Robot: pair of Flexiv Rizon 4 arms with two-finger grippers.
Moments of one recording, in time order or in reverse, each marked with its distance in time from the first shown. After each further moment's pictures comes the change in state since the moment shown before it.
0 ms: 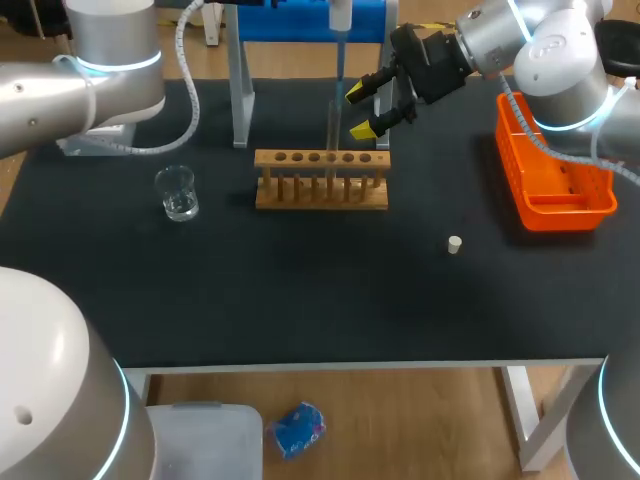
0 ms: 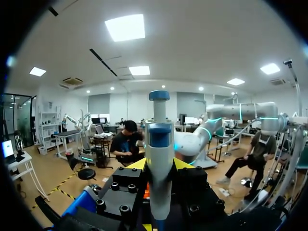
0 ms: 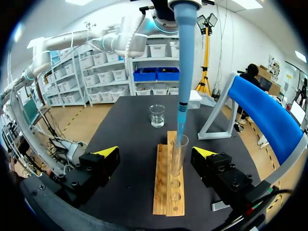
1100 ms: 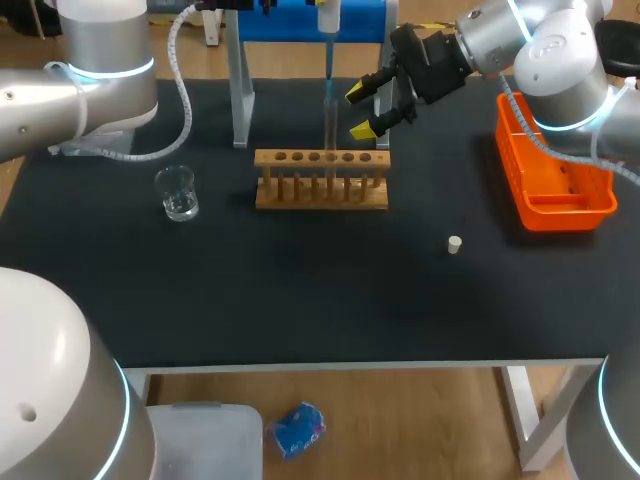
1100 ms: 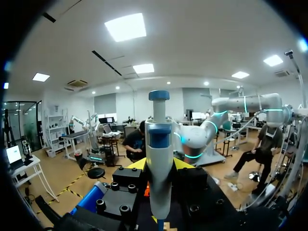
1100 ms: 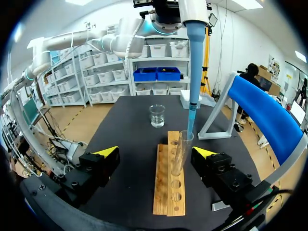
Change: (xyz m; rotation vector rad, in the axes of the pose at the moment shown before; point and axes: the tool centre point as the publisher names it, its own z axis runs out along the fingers) left arm -0.008 0.011 -0.016 -0.031 -0.071 0.048; right arm 0.000 0.000 0.000 0.000 0.000 0.000
